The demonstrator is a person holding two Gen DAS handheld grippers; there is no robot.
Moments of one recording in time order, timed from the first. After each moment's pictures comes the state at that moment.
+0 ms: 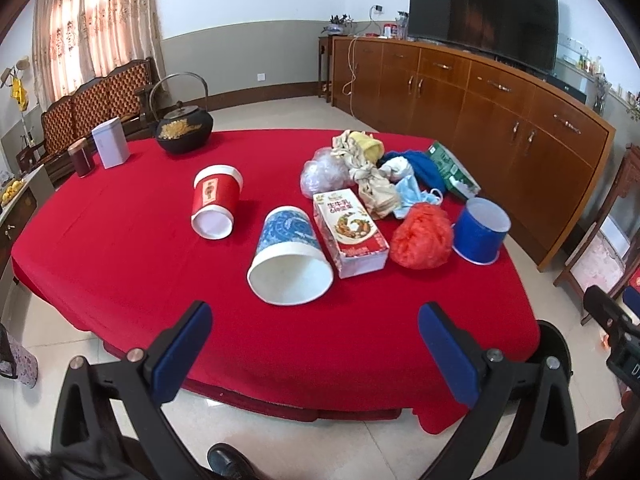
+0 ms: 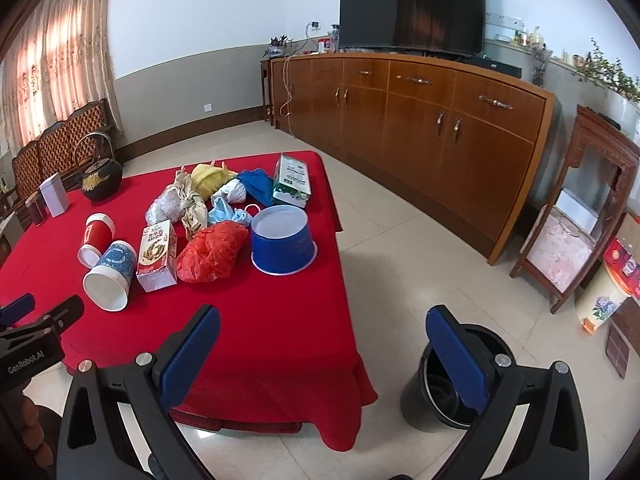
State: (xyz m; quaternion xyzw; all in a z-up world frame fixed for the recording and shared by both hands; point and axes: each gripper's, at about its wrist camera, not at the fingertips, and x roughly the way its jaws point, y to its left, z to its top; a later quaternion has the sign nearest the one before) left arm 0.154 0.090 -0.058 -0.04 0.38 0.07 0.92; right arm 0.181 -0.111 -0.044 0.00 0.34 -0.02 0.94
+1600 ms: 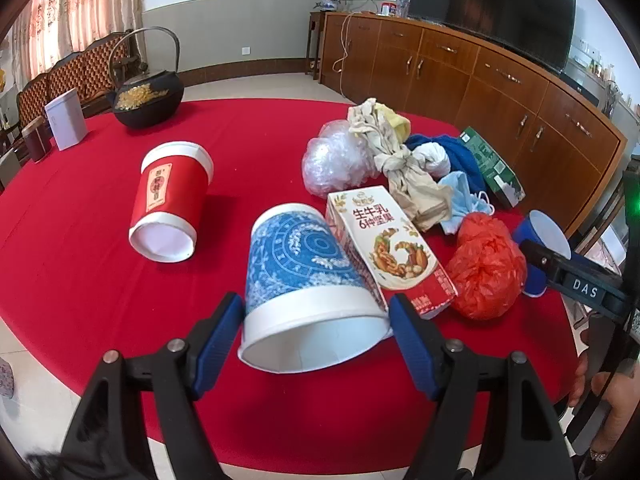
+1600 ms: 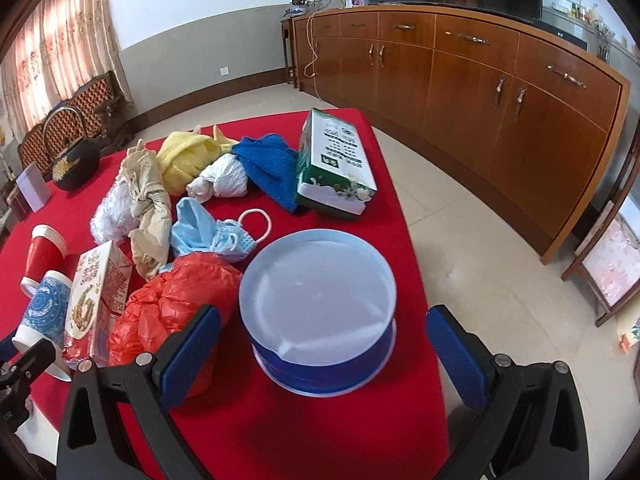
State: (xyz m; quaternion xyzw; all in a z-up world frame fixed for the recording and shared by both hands) left arm 0.244 0.129 -0.110 -0.07 0.41 0.03 0.91; right arm 0.369 -0.079 -0.128 0.01 0.40 0.04 0.92
